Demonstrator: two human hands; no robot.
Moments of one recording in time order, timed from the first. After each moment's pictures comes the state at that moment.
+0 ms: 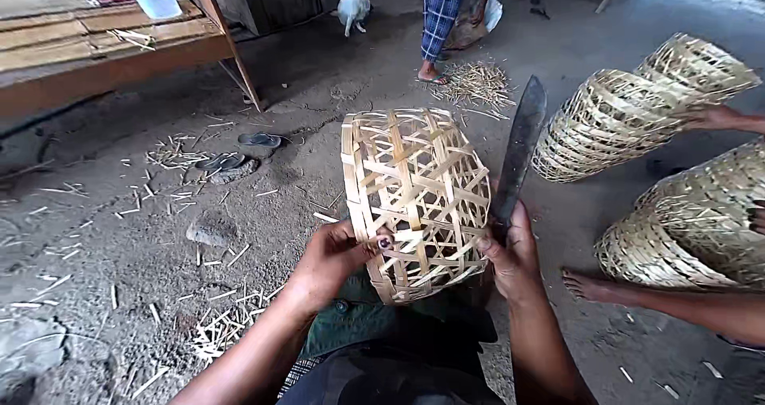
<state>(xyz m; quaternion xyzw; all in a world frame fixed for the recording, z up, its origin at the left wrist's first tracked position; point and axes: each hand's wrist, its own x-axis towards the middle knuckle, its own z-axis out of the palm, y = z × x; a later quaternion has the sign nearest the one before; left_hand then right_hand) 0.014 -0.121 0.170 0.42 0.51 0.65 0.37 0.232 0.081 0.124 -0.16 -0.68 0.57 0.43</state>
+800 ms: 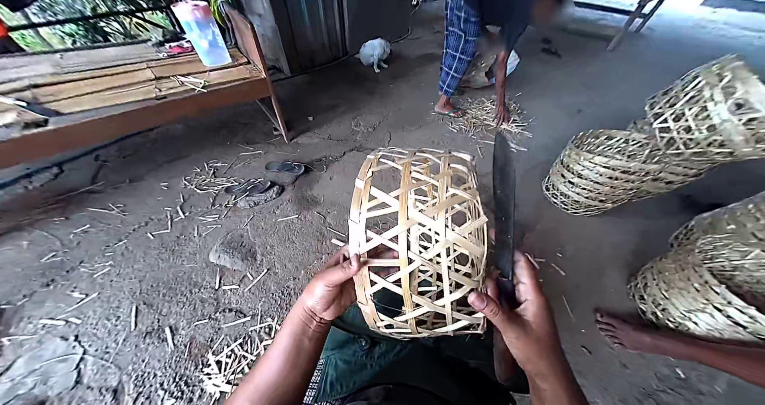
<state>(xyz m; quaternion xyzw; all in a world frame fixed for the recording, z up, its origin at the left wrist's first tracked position) -0.041 -0.112 0.113 0.33 0.17 0.73 0.57 0.215 0.032 0.146 -0.21 -0.73 0.50 0.41</state>
